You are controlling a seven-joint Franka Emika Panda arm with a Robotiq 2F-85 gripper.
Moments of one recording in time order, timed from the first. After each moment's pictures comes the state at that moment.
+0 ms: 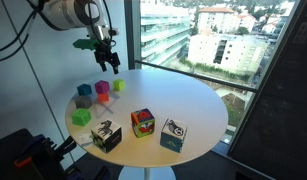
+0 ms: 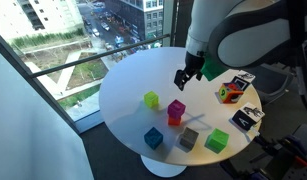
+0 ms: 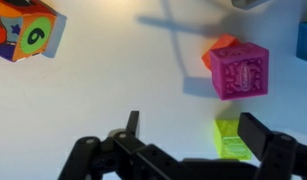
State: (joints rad) arm 0.20 0.17 0.02 -2.20 -0.19 2.43 0.39
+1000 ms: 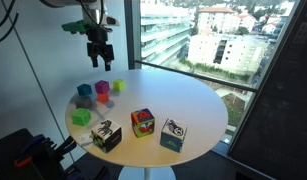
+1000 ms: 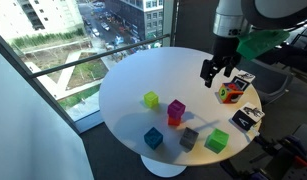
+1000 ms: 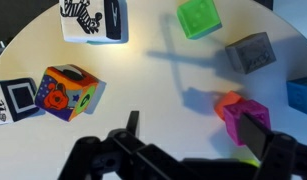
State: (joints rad) arm 0.13 -0.02 0.03 -2.26 -0.06 2.11 0.27
